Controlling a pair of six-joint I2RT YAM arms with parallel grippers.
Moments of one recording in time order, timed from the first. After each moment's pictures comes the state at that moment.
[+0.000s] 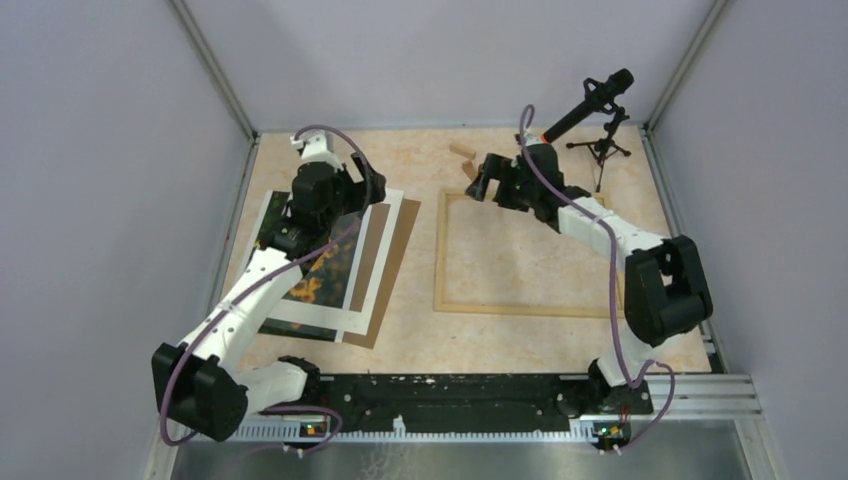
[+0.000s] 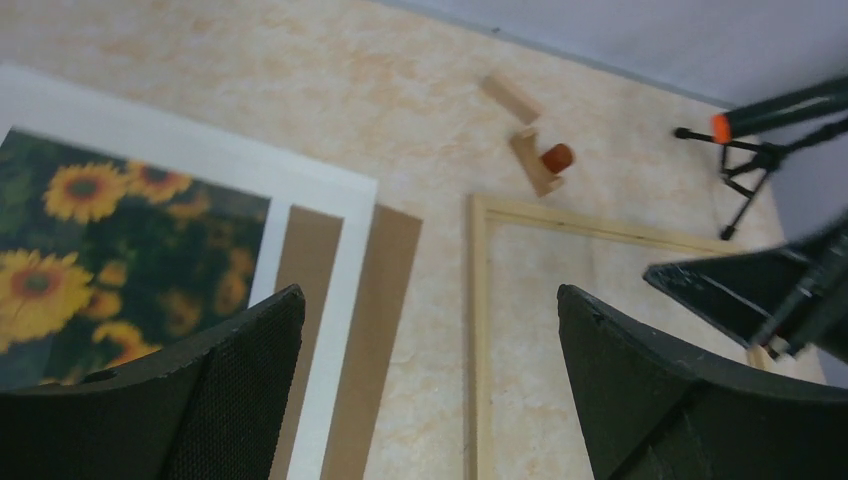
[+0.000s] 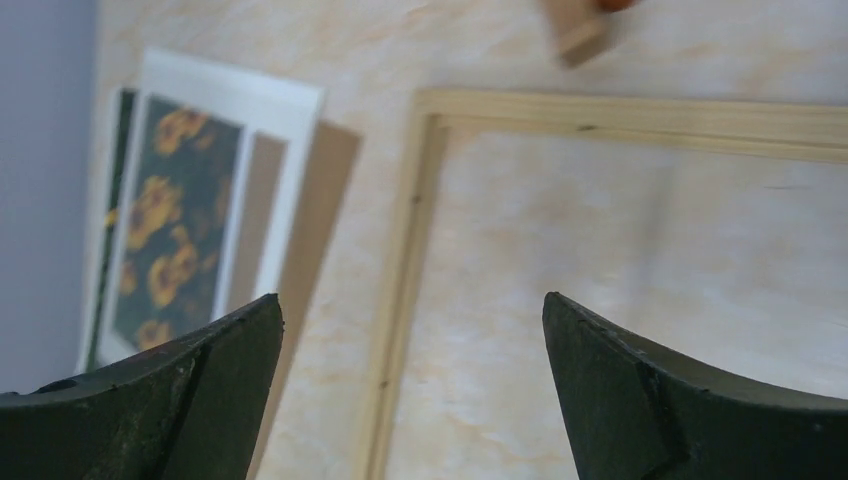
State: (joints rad) left arm -0.38 1.15 1.02 -0.12 -0.11 -0.47; right arm 0.33 1.63 1.15 -0.11 -0.08 0.54
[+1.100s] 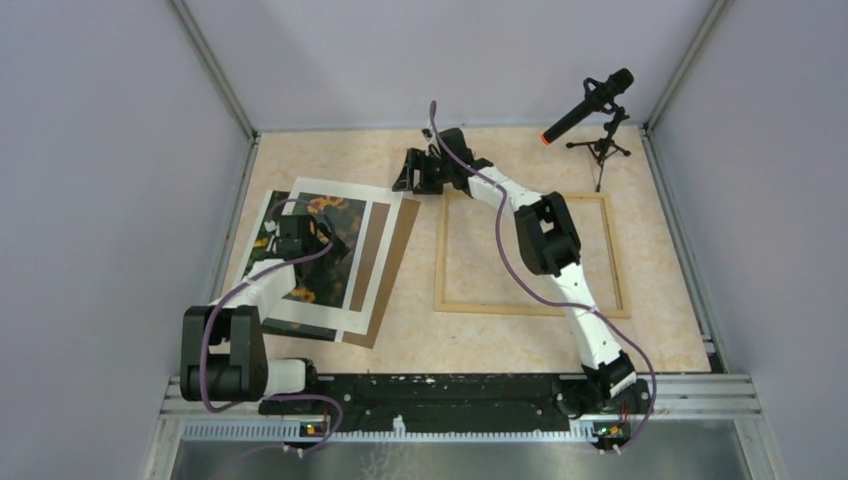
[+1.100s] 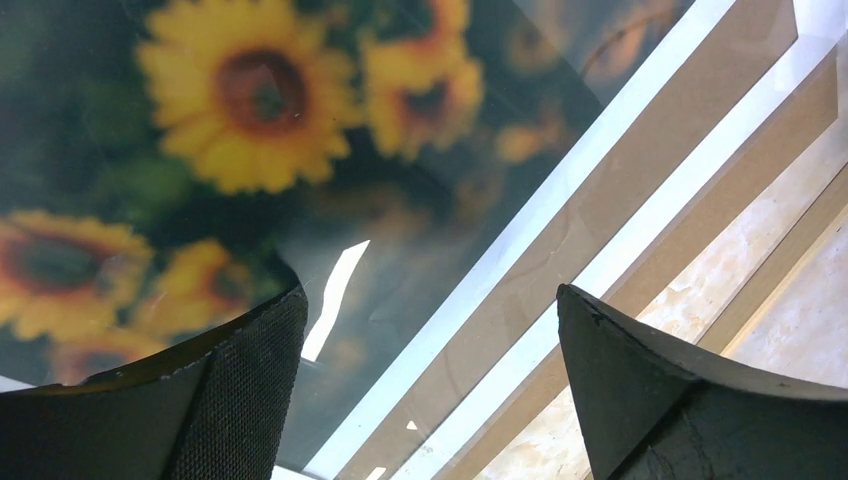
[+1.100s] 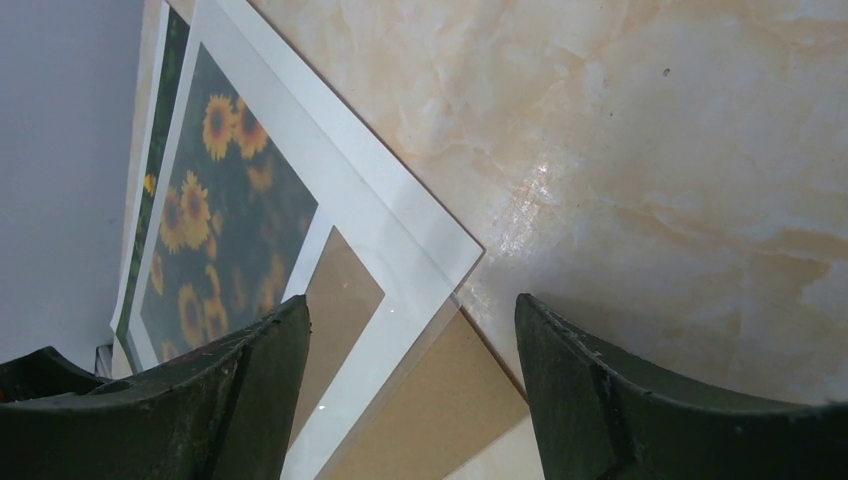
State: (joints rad) left arm -0.01 1.33 0.63 -0.24 0.05 -0.79; right arm 0.55 2.59 2.18 -0.19 -0.47 0.57
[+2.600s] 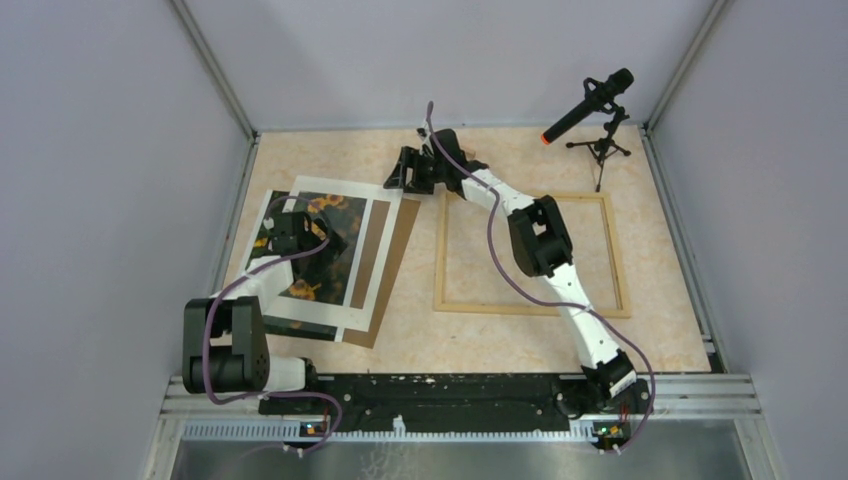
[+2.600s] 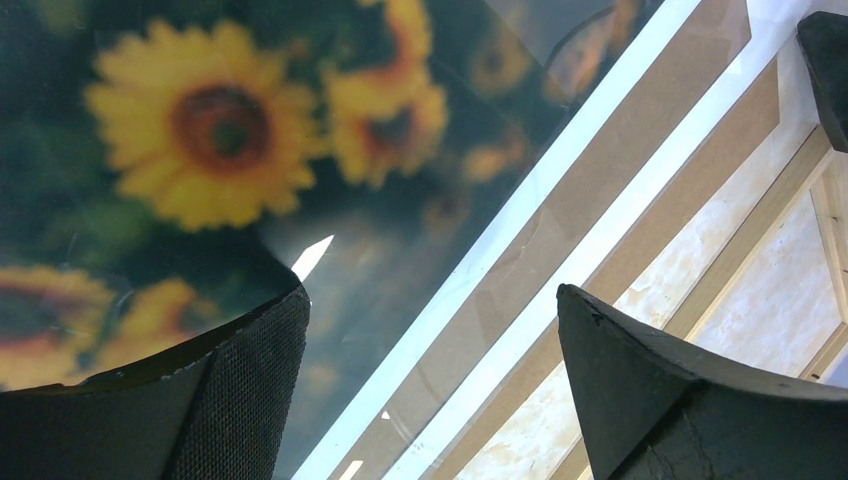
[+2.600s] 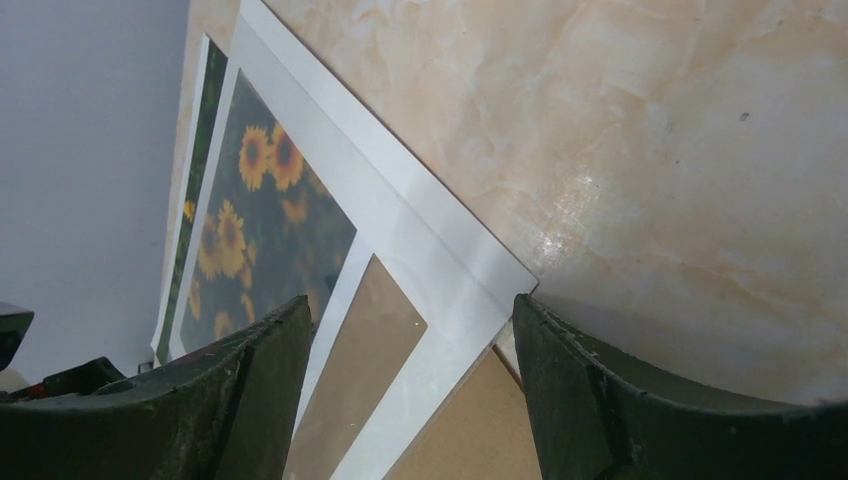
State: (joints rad) left arm 0.04 1.37 0.64 -0.17 0.15 -0.79; right arm 0.57 2.66 2.29 -0.16 -0.47 0.65
